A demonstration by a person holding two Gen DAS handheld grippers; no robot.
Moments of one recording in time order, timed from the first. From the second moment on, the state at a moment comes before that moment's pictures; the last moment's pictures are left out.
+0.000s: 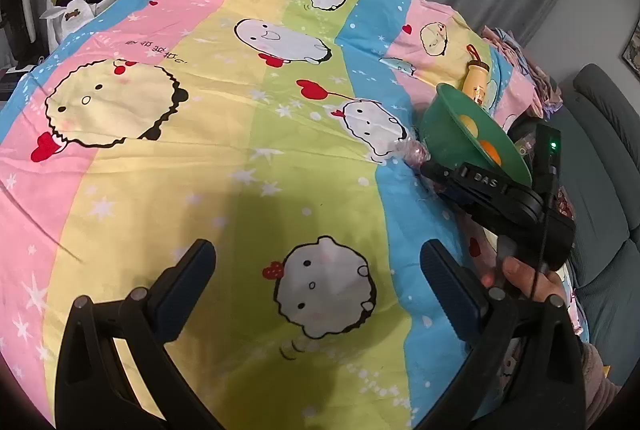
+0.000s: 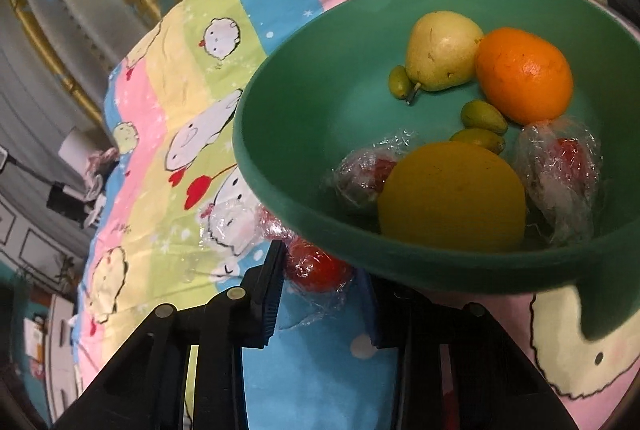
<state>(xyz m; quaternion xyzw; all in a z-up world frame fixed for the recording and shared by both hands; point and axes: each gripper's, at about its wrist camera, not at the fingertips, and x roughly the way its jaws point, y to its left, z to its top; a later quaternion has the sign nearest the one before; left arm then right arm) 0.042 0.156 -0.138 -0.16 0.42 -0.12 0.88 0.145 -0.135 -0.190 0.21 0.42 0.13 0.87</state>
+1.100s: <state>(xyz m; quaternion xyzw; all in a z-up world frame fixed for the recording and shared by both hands) 0.168 0.019 -0.161 0.03 0.42 -0.26 0.87 0.084 -0.224 -0.174 0.25 0.41 0.32 0.82</state>
